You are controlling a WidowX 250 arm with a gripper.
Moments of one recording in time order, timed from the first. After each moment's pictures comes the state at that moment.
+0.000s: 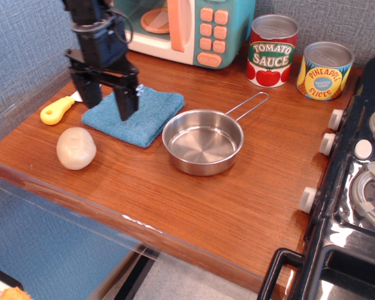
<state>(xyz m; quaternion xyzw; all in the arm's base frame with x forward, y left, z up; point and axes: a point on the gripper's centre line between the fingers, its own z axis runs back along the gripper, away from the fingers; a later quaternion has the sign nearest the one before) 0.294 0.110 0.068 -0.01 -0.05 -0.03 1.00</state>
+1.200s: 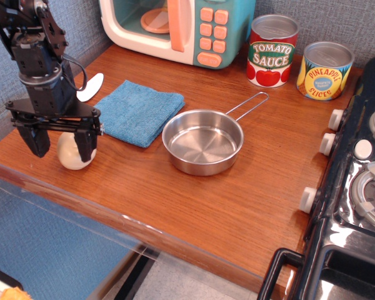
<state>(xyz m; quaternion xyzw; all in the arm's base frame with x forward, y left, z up) 0.239 0.132 0.041 0.02 -0.04 0.17 0.98</state>
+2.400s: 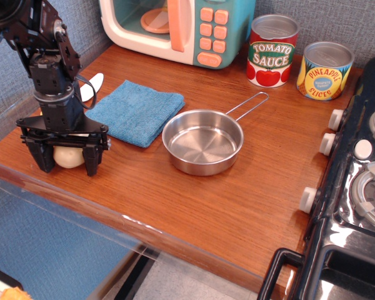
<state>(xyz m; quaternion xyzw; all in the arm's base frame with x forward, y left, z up) 0.239 0.132 0.010 0.03 0.00 0.19 0.98</state>
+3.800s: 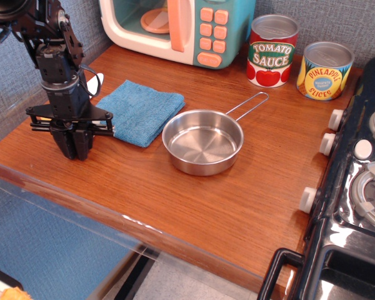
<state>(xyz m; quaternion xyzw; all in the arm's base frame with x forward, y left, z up) 0.260 0.139 0.007 0.01 0.00 0.18 0.98</state>
